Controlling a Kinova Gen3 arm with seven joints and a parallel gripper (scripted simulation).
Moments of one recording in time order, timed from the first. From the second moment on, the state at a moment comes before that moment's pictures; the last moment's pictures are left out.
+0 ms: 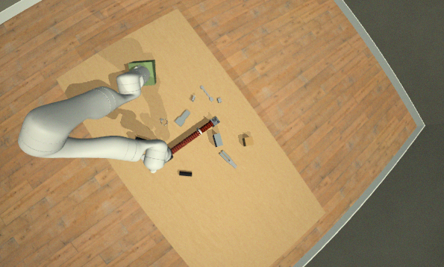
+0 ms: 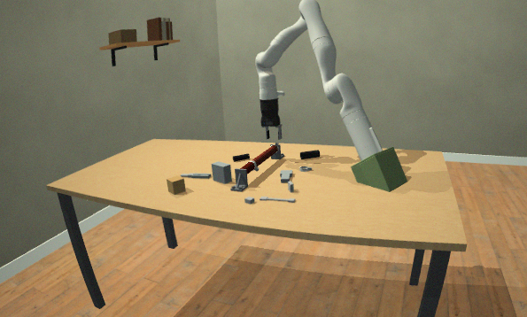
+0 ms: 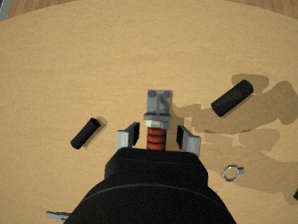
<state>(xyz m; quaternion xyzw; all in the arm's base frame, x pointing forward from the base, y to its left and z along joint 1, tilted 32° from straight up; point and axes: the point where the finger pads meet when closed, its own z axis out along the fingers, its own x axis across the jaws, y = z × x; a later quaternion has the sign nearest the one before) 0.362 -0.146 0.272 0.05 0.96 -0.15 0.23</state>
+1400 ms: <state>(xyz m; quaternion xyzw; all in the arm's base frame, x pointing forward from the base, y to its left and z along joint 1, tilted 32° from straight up) 0.369 -0.147 0.262 0.05 0.96 -0.16 0.23</state>
